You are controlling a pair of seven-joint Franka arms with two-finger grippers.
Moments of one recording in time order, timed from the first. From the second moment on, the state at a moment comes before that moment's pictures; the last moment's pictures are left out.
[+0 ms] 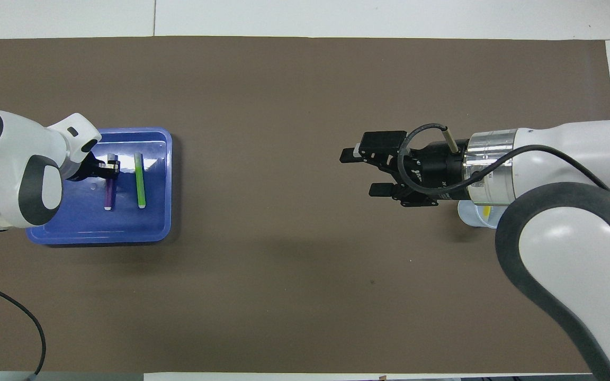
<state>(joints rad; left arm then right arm) 0.03 0.28 -0.04 -2.04 -0.01 2.33 0.08 0.22 -0.08 0.06 -1.99 0.95 2.09 0.38</state>
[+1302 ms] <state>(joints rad) 0.02 0.28 -0.04 -1.82 -0.07 1.97 -0.03 0.26 -0.08 0.06 -2.01 0.95 2.14 0.37</state>
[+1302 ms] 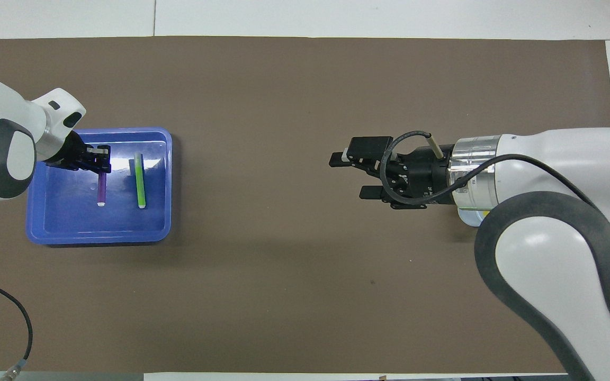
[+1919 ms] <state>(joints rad) -0.15 0.18 -0.05 -1.64 -0.34 1.67 -0.84 0.34 -0.08 0.07 -2.02 0.95 2.24 0.37</state>
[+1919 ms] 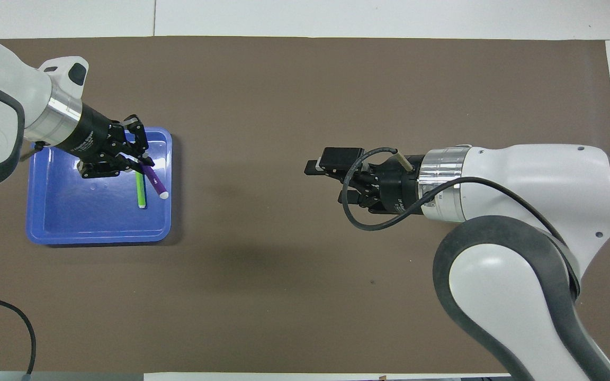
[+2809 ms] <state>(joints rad) -0.46 -0.07 -0.05 -1.92 -0.63 2.05 -1.70 0.46 -0.08 0.06 -2.03 0.95 2.35 0.48</state>
